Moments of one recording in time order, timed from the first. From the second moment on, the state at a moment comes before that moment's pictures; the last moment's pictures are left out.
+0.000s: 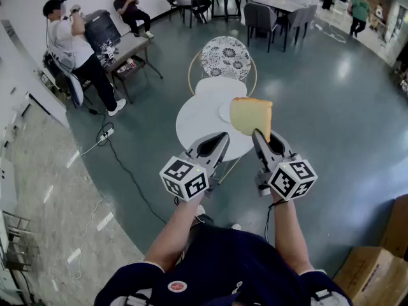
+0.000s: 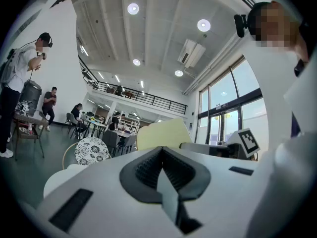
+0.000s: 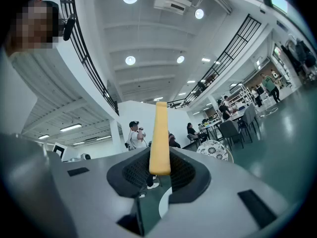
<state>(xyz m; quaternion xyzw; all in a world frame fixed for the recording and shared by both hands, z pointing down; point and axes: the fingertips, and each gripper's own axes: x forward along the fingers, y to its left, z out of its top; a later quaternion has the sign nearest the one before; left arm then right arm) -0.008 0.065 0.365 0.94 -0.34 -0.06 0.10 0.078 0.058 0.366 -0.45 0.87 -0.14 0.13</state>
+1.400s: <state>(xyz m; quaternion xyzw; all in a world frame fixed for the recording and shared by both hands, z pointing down) 0.005 0.060 0.359 0.93 -0.34 -0.04 0.09 0.099 0.051 0.359 -0.44 0.87 -0.15 0.15</state>
